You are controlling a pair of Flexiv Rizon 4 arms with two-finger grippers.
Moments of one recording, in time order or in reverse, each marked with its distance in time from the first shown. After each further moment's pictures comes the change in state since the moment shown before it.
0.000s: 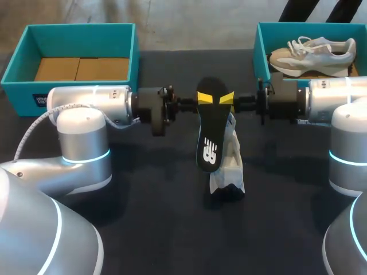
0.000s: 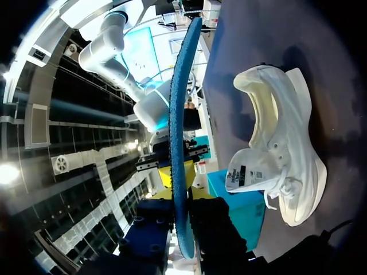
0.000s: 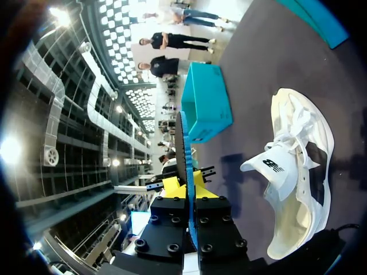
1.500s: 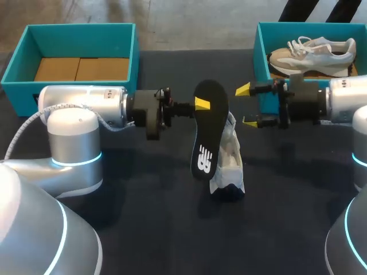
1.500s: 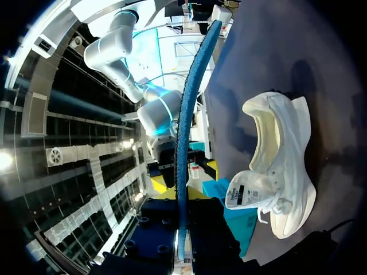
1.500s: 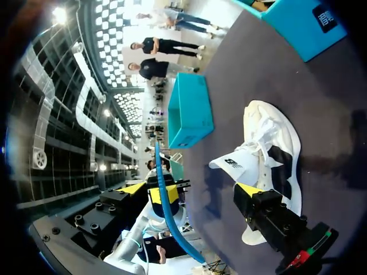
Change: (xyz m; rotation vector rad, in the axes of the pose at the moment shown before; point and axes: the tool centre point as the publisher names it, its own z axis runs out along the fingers) left arm -0.012 -0.029 -0.010 0.024 0.044 -0.088; right arm -0.021 0.004 -0.050 -0.047 -0.117 -0.002
